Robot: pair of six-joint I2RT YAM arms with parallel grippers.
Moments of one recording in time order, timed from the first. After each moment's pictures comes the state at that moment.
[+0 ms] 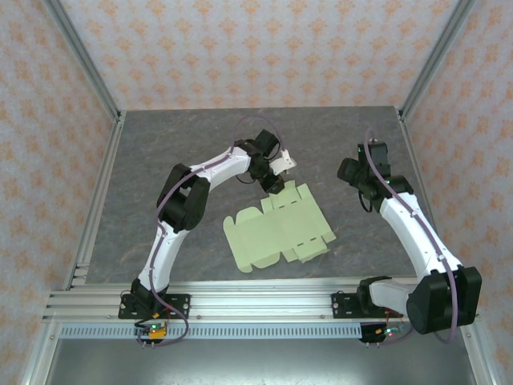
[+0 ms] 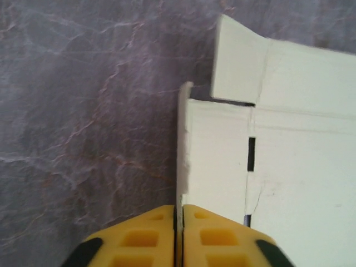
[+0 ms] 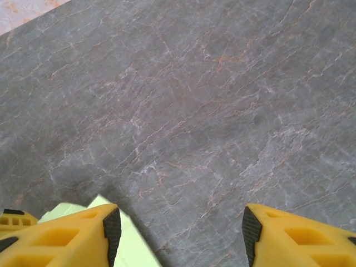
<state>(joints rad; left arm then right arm) -0.55 2.31 1.87 -0.78 0.44 0.36 0.16 1.18 0.99 -0.60 0.15 0.50</state>
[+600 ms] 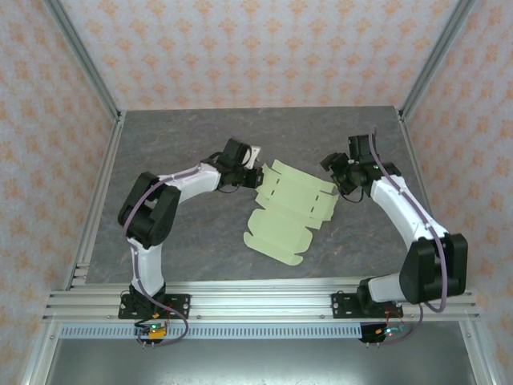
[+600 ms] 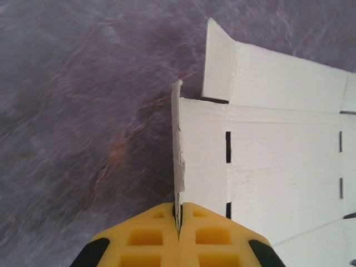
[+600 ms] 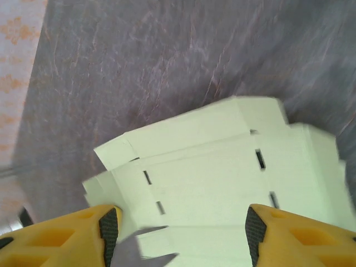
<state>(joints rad) -0.47 1.92 1.23 -0.15 0.29 -0.34 0.16 1.40 1.08 -0.60 -0.23 1.10</state>
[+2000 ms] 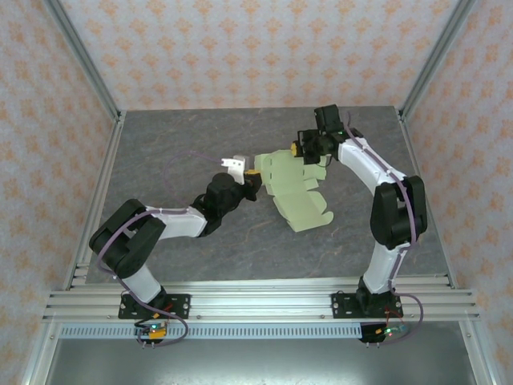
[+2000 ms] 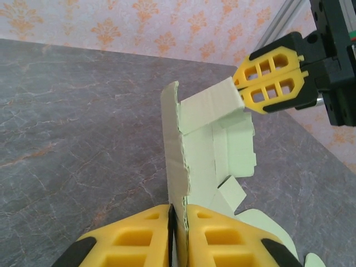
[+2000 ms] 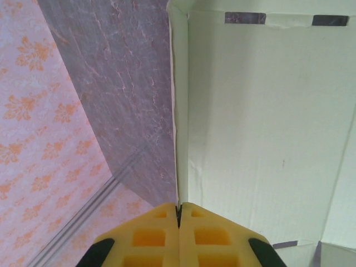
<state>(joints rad) -0.61 1.66 0.70 0.73 -0.06 -0.42 0.29 1.84 1.49 -0.53 -0.38 1.71</state>
